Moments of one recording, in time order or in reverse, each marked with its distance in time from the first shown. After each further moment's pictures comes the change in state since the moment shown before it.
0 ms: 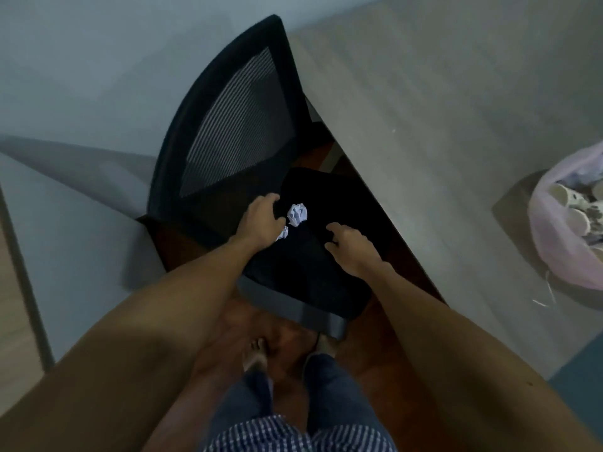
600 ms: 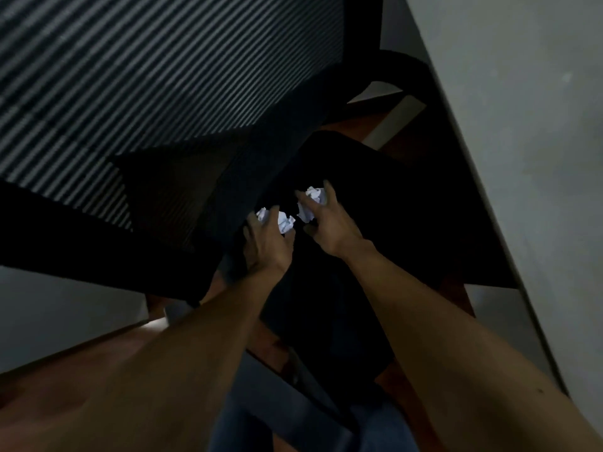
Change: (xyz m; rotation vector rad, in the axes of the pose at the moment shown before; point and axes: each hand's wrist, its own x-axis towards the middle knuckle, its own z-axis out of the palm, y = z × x) left_hand 0.123 -0.117 0.230 -0.061 0.304 -0.394; right_hand 0.254 0.075 0.150 -0.081 -0.062 -0.382
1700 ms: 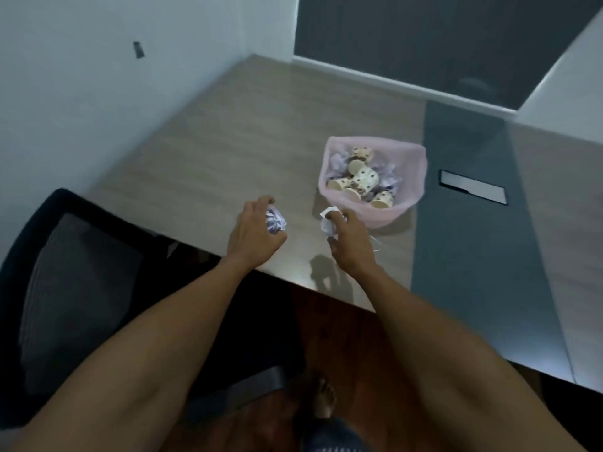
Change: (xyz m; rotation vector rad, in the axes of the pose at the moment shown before) left_hand -0.260 0.325 -0.231 -0.046 -0.390 1.149; right_hand -0.451 -0.102 -0.253 0.013 0.994 0.786
